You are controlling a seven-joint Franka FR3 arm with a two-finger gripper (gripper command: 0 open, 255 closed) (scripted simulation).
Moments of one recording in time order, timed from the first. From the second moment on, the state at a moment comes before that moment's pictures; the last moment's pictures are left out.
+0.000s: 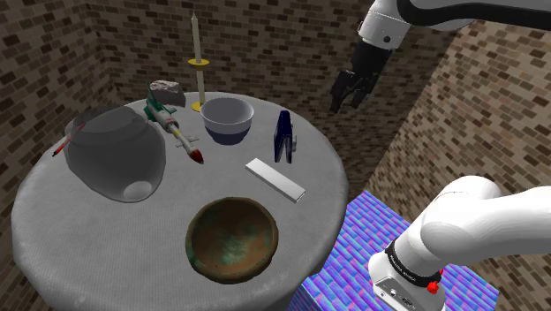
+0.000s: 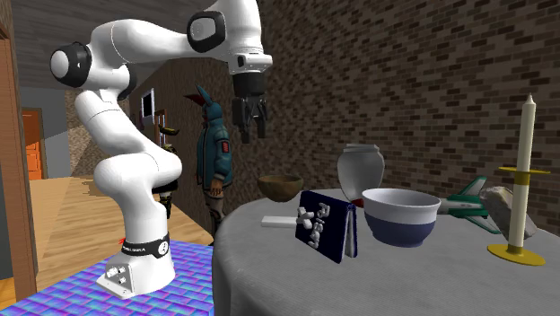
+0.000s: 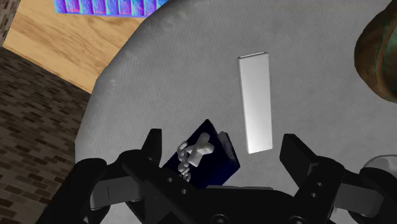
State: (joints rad) arm 0.01 -0.74 0.00 -2.36 0.11 1.69 0.03
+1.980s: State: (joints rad) arm 0.08 -0.15 0.30 -2.52 0.09 2.38 0.29
